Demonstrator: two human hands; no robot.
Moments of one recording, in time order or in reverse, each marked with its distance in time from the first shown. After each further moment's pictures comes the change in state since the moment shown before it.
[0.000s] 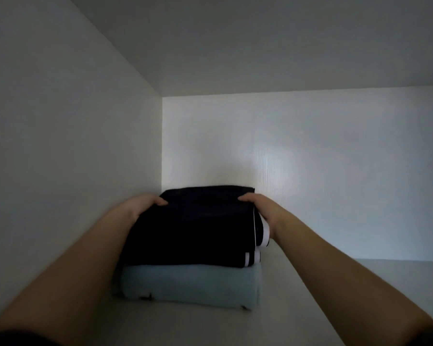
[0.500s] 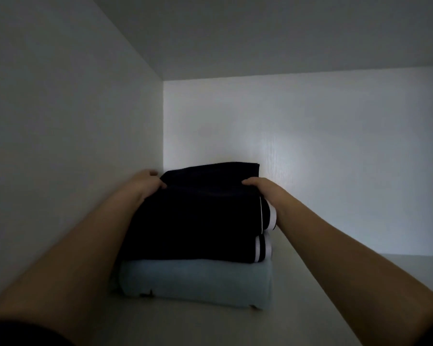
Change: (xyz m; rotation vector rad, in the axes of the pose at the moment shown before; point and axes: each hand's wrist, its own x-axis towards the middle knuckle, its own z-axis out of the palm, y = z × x) left_hand 0.040 0.012 0.005 0.315 0.313 0.260; right_hand 0.032 -0.010 0.001 -0.121 0.090 -0.136
